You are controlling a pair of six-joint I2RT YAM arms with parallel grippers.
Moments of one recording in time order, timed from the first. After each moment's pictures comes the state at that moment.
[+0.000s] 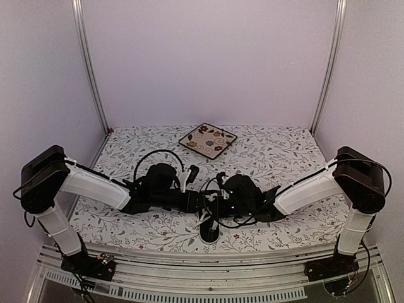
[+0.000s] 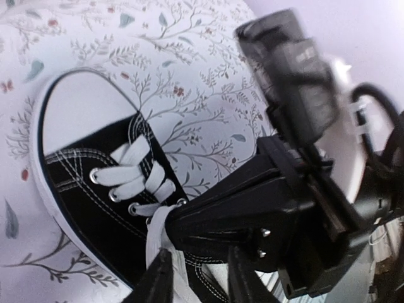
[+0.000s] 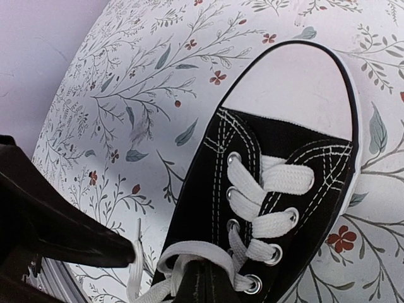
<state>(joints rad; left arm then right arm) -0.93 1.71 0.74 0.42 0.27 -0.63 1.05 1.84 0.87 0.31 0.08 0.77</state>
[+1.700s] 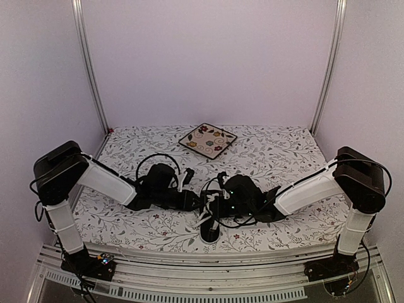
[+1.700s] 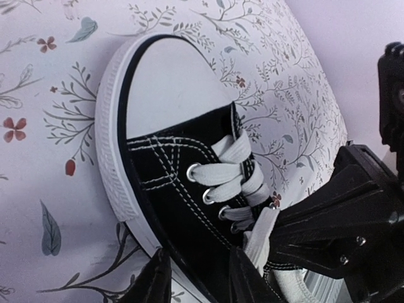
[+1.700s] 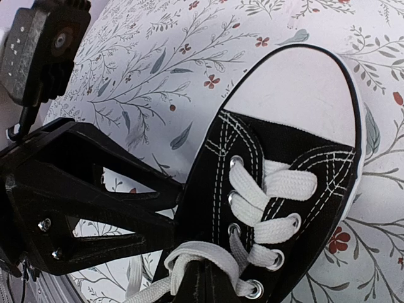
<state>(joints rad) -0.83 1.83 0.76 0.44 0.35 -0.64 1.05 1.84 0.86 0.31 0.10 0.78</state>
